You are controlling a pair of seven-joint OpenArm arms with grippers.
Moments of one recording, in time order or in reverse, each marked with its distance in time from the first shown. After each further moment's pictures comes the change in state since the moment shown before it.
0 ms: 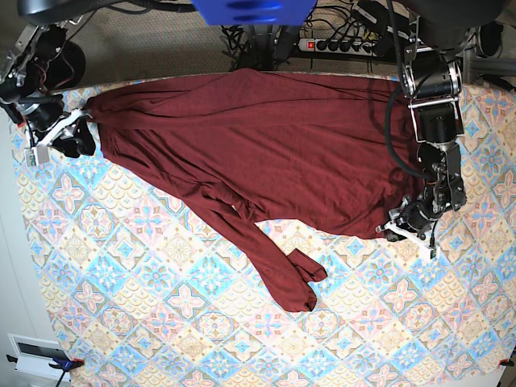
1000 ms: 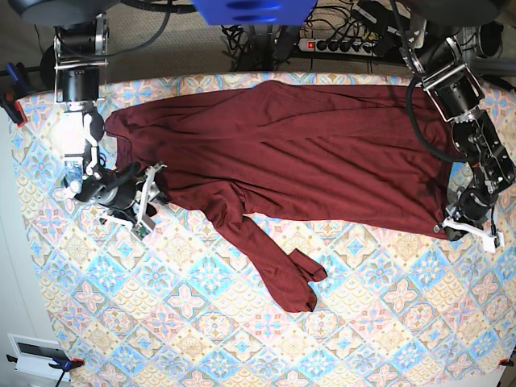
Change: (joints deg) left arm 8.4 -1.2 -22.0 25.6 1.0 0.6 12.4; right arm 28.4 3.2 -44.1 -18.5 -28.2 0.1 11.1
